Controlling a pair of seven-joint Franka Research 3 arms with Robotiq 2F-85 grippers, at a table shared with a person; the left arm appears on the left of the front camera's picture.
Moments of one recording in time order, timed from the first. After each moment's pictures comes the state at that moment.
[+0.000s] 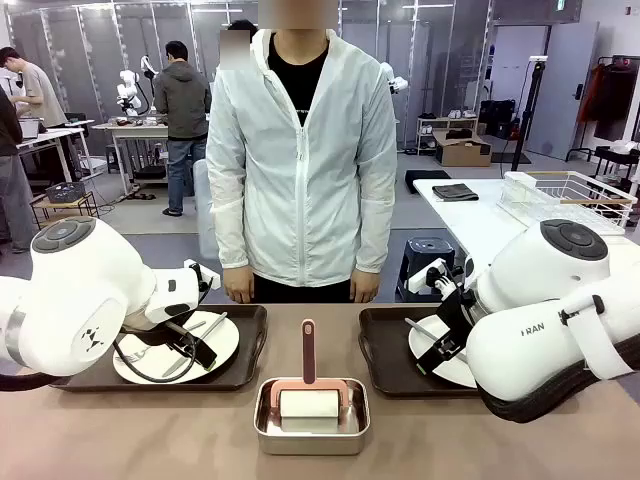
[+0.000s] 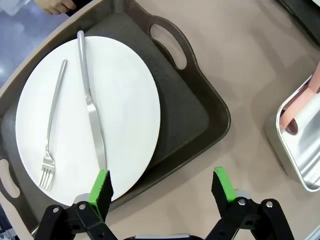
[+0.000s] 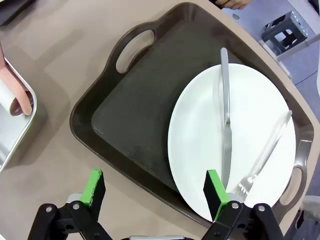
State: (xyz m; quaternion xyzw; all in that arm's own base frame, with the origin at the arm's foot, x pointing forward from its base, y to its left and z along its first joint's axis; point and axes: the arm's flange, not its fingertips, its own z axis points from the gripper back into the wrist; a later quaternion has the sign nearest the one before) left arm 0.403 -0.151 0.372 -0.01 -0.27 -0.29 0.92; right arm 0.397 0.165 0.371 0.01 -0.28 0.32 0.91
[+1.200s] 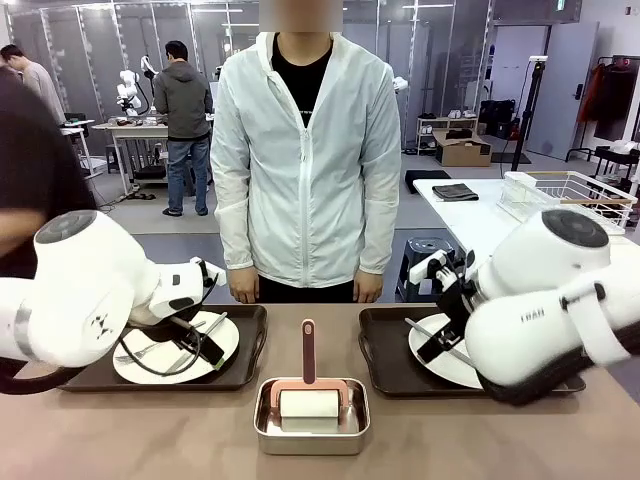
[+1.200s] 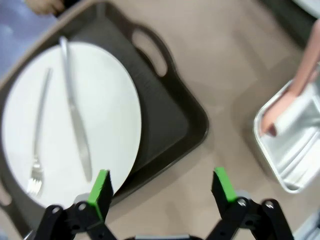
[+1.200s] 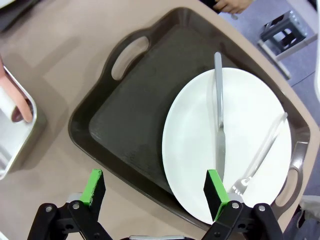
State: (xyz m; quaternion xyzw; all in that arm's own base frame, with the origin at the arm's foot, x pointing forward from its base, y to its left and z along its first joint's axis) left arm 0.408 -0.162 0.383 -0.05 -0.25 -0.30 0.92; right arm 0.408 0.164 0.391 0.02 -0.28 0.31 0.91
